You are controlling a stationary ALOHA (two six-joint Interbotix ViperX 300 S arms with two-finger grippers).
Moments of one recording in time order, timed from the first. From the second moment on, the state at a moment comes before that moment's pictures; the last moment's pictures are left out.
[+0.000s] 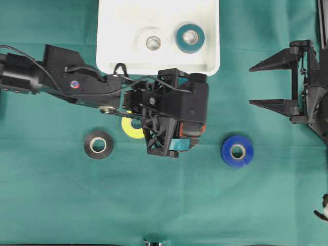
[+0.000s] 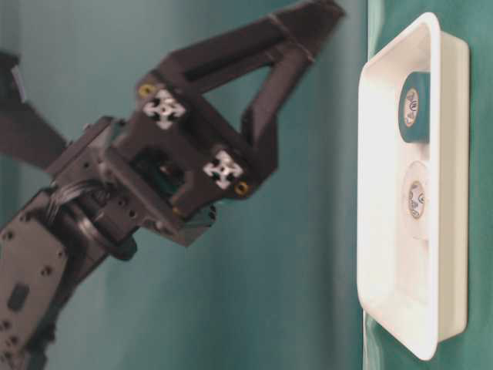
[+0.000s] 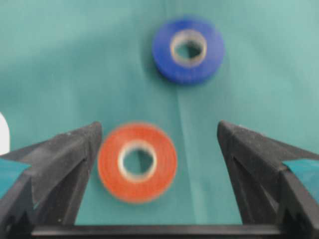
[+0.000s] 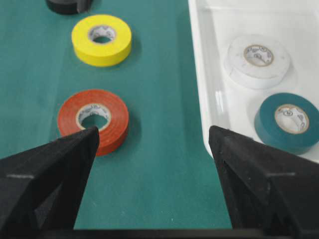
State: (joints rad) left arm -0.10 0.19 0.10 -0.01 0.45 0.05; right arm -0.05 -0.89 1.26 -0.19 0.02 0.30
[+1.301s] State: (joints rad) left arm -0.11 0.33 -0.16 -0.01 0.83 0.05; right arm -0.05 -0.86 1.24 -0.19 0.02 0.30
